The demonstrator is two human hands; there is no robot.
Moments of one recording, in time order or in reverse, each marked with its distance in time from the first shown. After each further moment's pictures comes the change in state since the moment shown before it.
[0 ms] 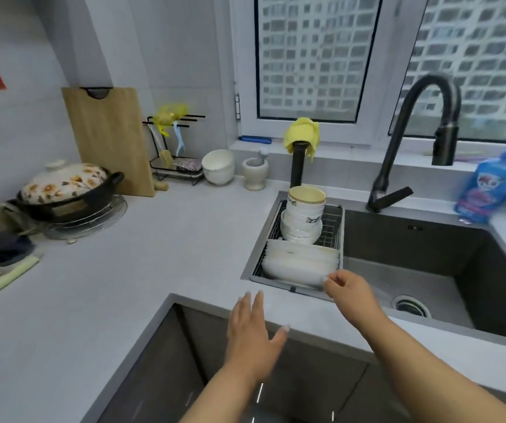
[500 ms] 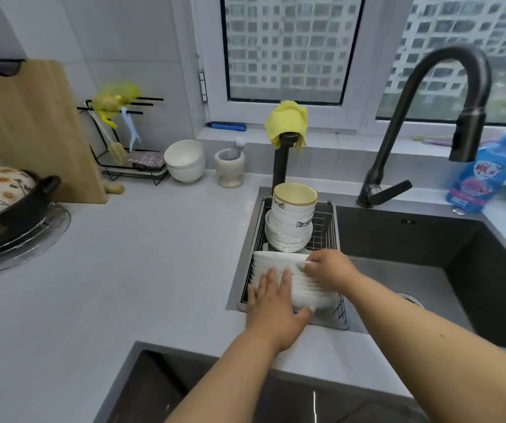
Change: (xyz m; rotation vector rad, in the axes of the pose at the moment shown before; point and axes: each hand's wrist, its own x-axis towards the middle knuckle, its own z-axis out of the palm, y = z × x) left_hand 0.143 0.034 0.014 0.204 -0.244 0.190; right_hand 0.146 -0.016 0.021 -0.430 -0.160 0.009
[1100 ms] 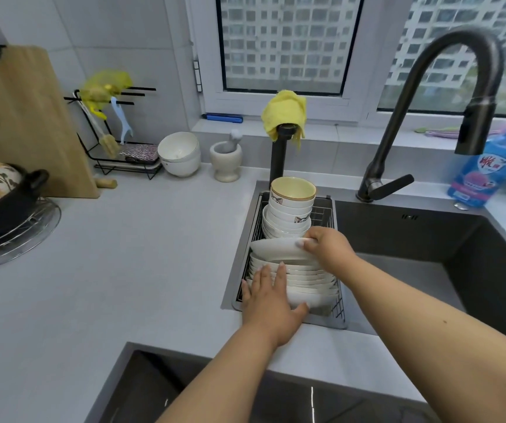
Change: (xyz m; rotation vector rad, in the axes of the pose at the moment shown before) left_hand 0.014 -0.001 0.006 0.032 0.007 -0.042; right_hand 0.013 -0.013 -0.016 0.132 0.130 -0.087
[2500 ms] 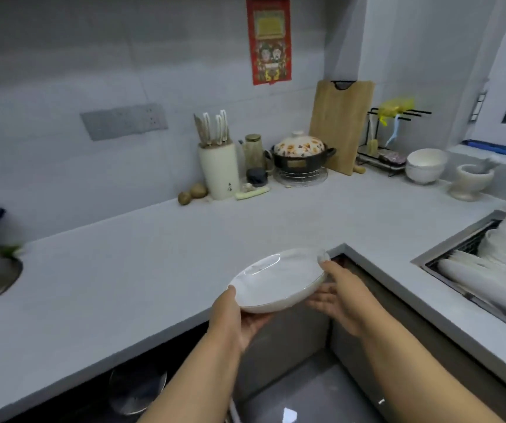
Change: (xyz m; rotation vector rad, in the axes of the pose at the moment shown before) left_hand -0.431 -0.027 -0.032 -1.989 1.120 -0.761; right_hand -0.346 -0.128 0.068 0.900 -0.846 0.002
